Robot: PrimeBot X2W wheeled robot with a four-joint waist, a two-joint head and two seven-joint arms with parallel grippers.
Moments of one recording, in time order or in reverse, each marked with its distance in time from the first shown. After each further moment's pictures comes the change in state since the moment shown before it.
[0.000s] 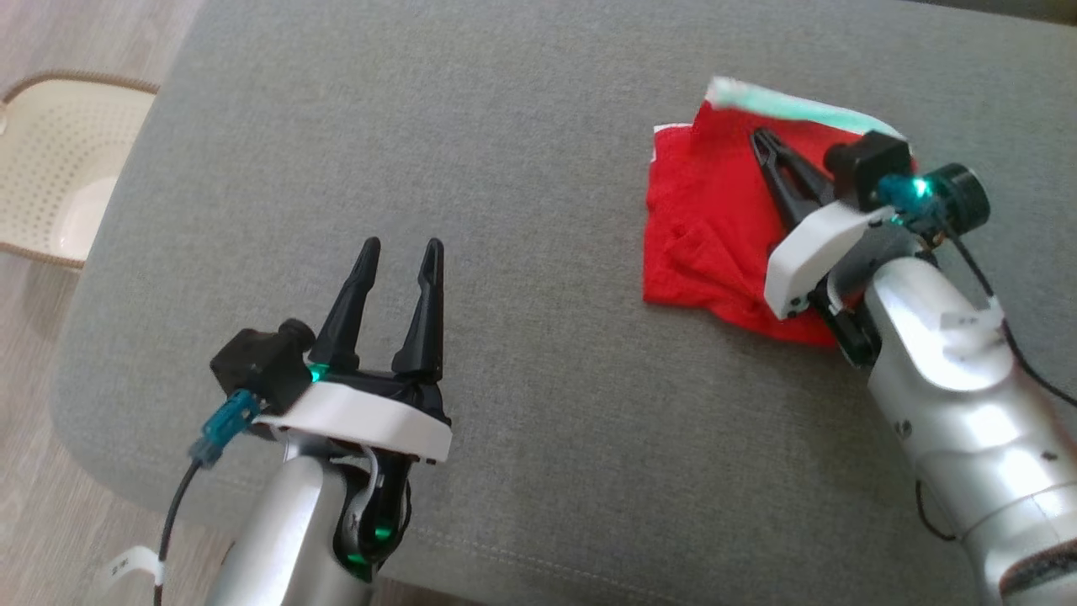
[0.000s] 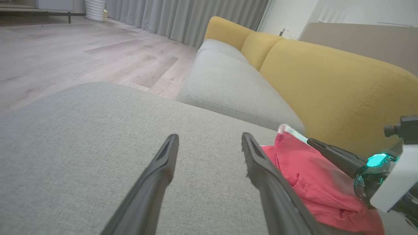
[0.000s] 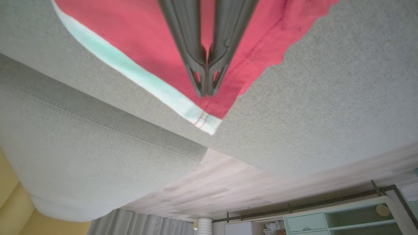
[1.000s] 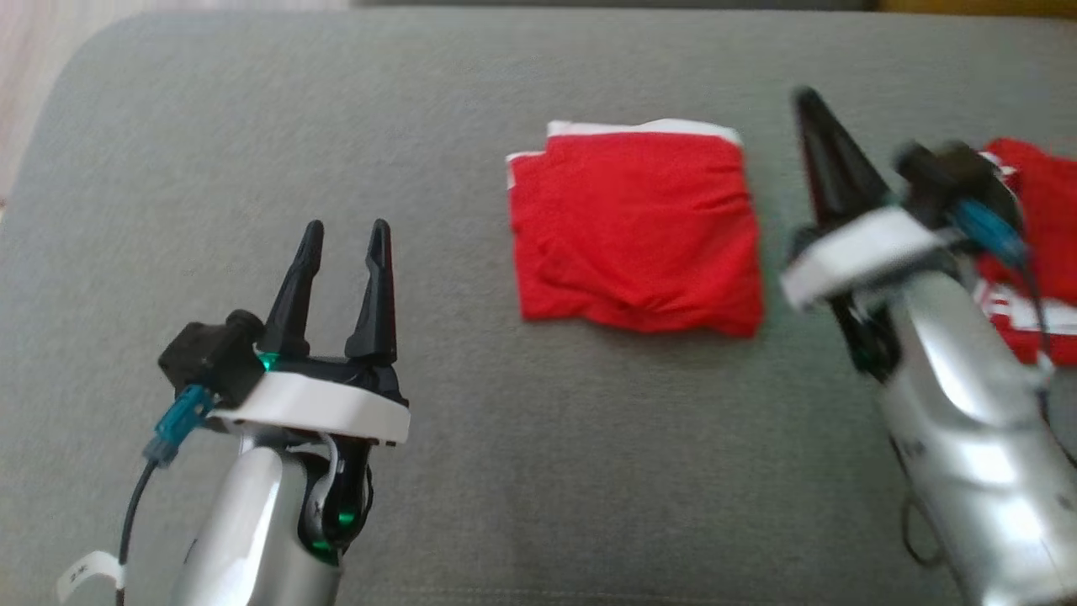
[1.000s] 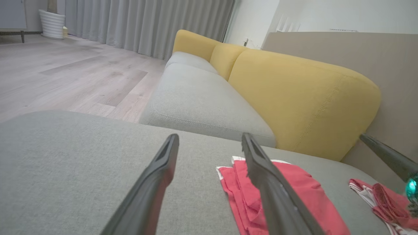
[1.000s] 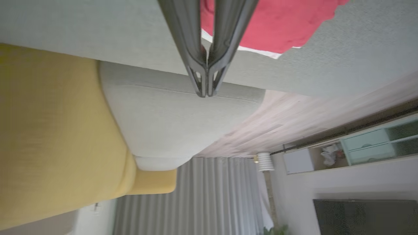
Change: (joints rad) left arm -0.001 0.000 0.103 -0.008 0.064 -0.016 0.000; right arm 0.071 0.051 -0.165 -0.123 0.040 0.000 -0.138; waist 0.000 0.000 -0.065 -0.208
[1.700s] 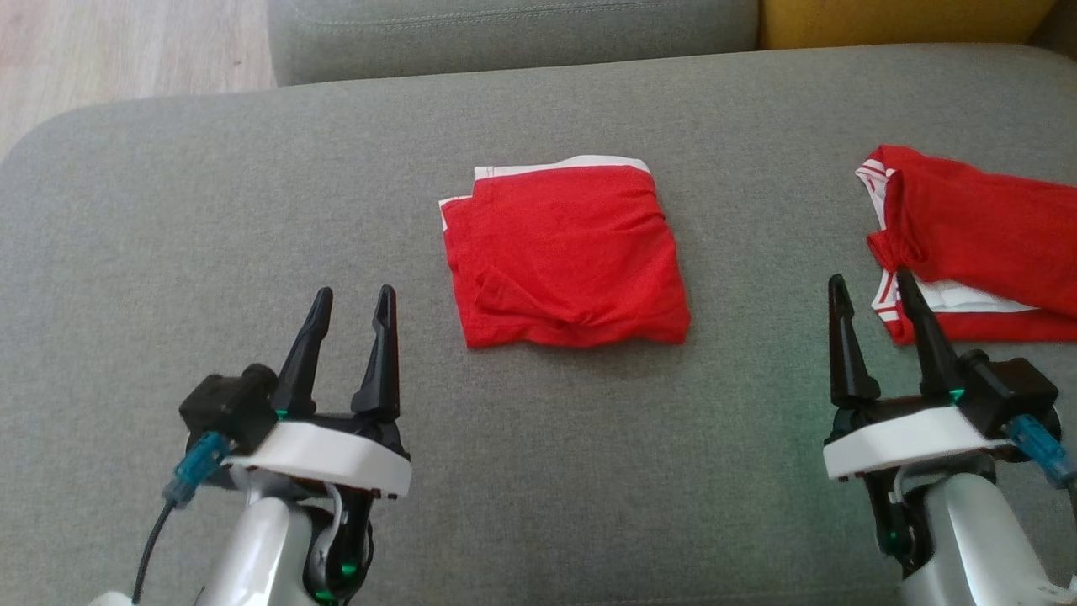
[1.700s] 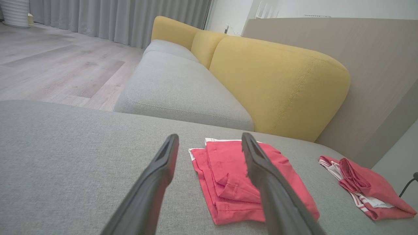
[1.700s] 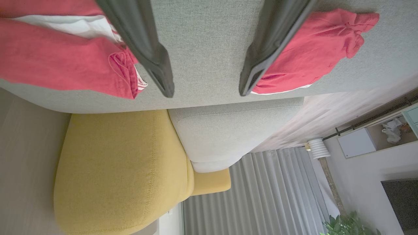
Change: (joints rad) left arm 0.089 0.000 0.002 0.036 0.009 -0.008 0.000; right arm 0.535 0.074 -0.276 -0.410 -0.066 0.000 0.031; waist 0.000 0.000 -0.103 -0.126
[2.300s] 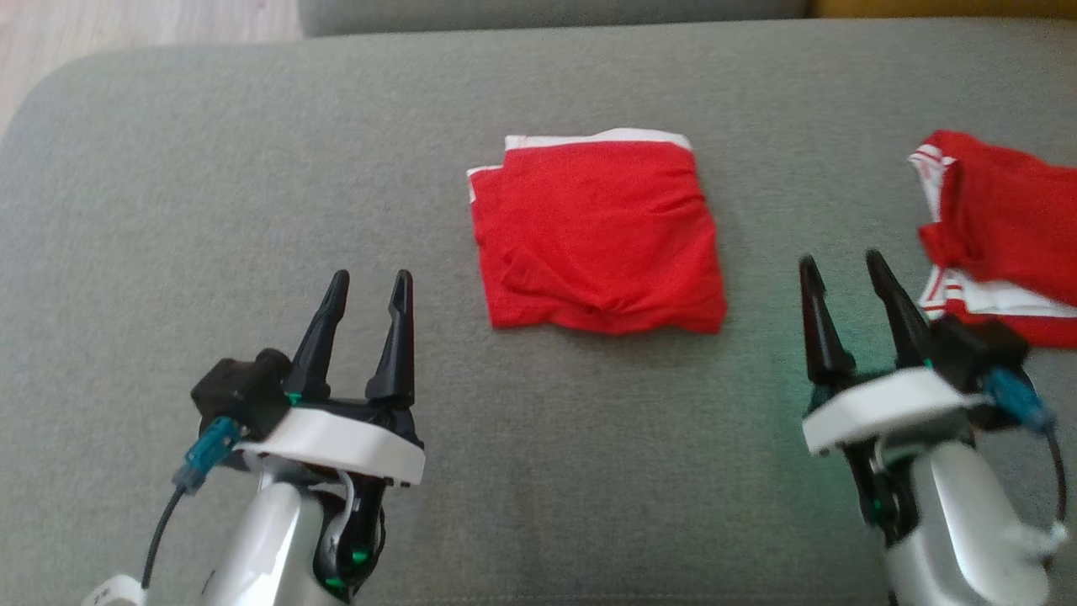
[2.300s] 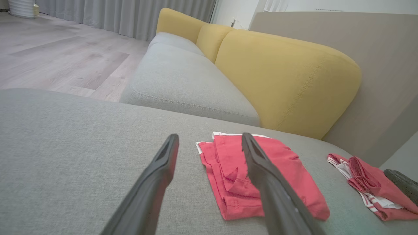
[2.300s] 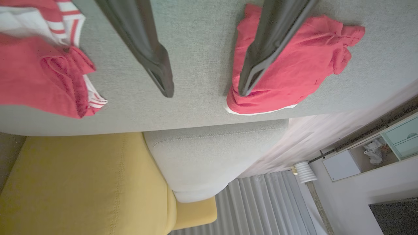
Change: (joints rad) left arm -0.028 0.000 -0.032 -0.008 -0.010 0.000 0.000; right arm -0.056 0.019 0.025 -0.005 0.010 0.000 0.124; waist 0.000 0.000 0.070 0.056
